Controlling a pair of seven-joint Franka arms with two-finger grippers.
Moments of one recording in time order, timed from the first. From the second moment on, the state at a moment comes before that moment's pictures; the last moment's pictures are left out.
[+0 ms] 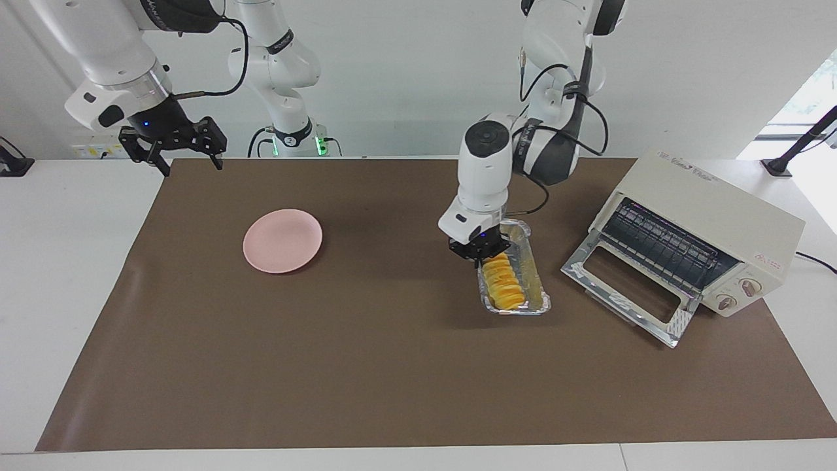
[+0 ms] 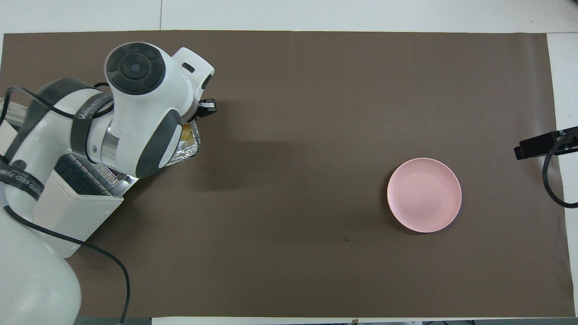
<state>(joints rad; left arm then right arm) -0.65 0.38 0.02 -1.65 0.10 2.02 -0.52 -0.06 -0.05 0.00 -1.62 0.01 1.51 -0.18</state>
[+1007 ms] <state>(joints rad) -0.51 0.33 0.06 -1.55 0.04 1.92 -0.50 -0.07 -0.06 0.01 -1.63 0.02 1.47 -0.18</state>
